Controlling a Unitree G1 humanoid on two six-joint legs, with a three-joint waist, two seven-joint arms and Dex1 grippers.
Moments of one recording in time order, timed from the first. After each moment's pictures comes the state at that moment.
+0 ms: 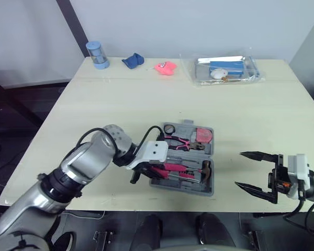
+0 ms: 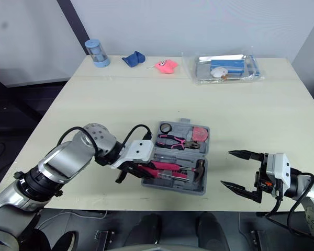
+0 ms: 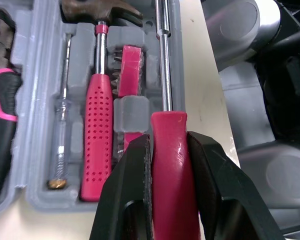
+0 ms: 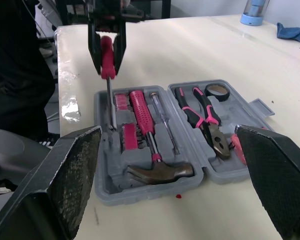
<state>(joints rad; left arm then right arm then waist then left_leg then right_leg) -0.62 0.86 -0.54 -0.34 -0.11 0.70 -1.37 0.20 -0.71 -0.23 -0.30 0.58 -0.01 1.23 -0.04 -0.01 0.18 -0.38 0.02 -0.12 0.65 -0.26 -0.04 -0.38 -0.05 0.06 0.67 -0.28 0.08</state>
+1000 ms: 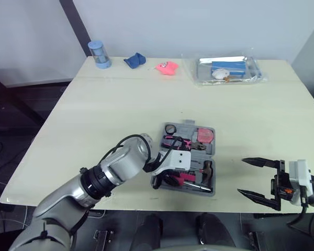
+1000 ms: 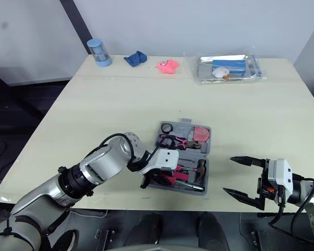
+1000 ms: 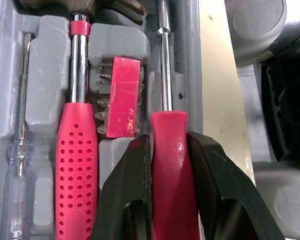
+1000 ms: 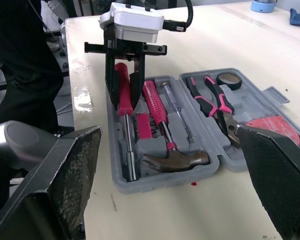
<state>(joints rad) -0.71 0.63 -0.76 -0.25 0.02 0.85 -1.28 0.26 -0.73 -0.25 -0.31 0.58 -0.01 1.24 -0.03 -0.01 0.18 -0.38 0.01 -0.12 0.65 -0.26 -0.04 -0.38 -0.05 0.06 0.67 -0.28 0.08</state>
